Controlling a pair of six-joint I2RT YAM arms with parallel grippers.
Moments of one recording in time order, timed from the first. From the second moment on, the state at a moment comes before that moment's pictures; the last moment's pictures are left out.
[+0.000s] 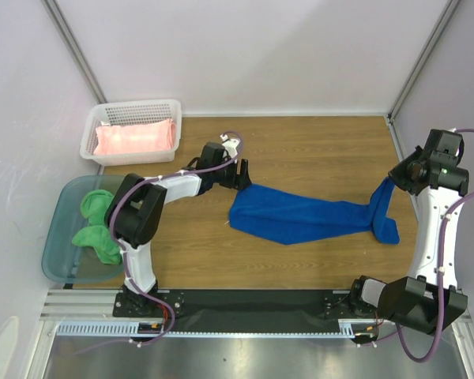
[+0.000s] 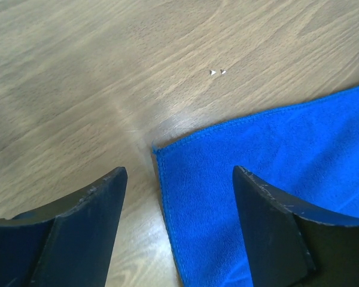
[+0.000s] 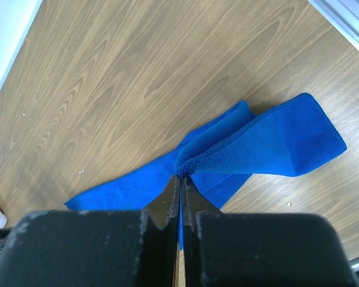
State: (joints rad) left arm -0.49 1.90 1.15 0.09 0.27 -0.21; right arm -0.35 1.18 1.33 -0.95 -0.06 0.55
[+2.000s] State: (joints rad) left arm -0.46 0.78 1.14 -0.50 -0.21 -0.23; right arm -0.38 1.17 1.93 -1.26 0.15 0.43
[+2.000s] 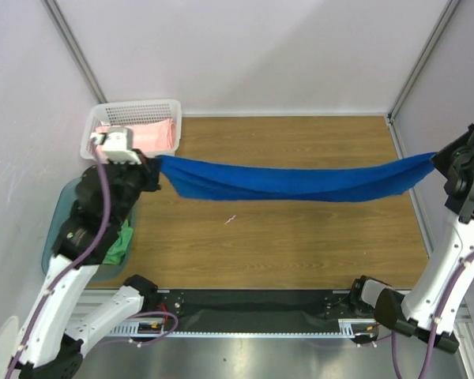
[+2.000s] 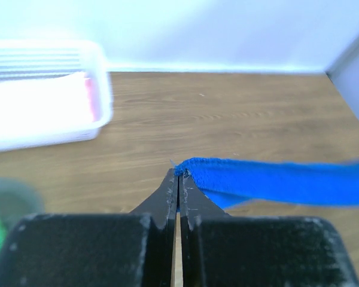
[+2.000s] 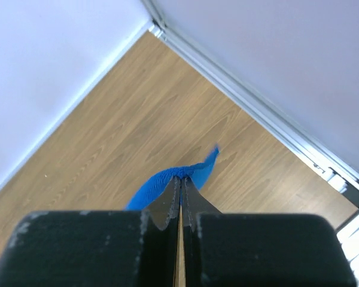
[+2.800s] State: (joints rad) left arm -0.25 1.05 0.76 -0.54 -0.35 -0.54; right arm -0.38 1.34 1.15 -0.86 -0.18 0.55
